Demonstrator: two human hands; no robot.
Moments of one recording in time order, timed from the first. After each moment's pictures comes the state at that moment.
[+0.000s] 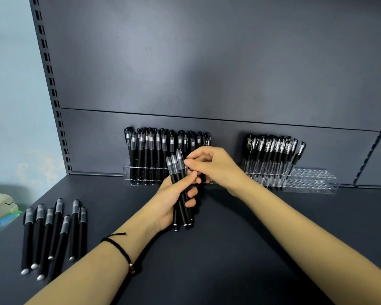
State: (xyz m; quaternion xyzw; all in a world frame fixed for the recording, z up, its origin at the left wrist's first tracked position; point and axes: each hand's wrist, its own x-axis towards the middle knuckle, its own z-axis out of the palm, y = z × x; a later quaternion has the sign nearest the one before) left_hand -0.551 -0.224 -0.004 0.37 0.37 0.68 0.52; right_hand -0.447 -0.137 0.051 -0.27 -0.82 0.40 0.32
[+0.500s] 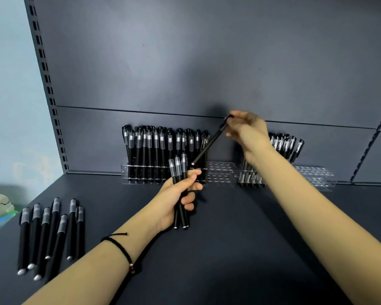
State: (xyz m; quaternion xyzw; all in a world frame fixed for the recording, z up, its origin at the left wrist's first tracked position) left_hand -0.551 -0.220 -0.010 0.35 0.41 0.65 0.54; right_hand -0.426 -0.089 0.096 -0.27 -0.60 0.50 0.56
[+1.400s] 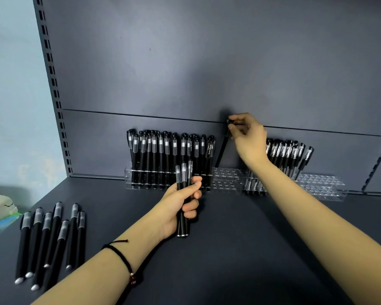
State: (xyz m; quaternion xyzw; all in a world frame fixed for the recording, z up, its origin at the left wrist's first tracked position) left_hand -0.555 -0.216 -0.011 0.32 0.40 0.66 0.55; right_hand -0.439 -0.054 0.079 -0.27 -0.73 0.23 0.58
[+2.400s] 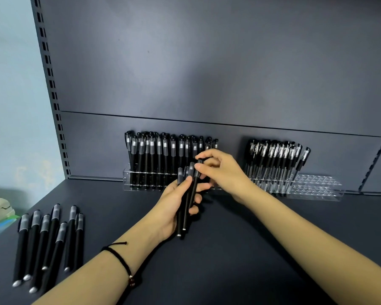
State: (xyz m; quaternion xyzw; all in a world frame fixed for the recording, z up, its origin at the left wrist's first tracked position) left_hand -0.549 -0.217 -0.006 0.32 0.38 0.69 0.53; right_hand -0.443 -0.116 0.040 -0.26 -0.79 0.42 0.35
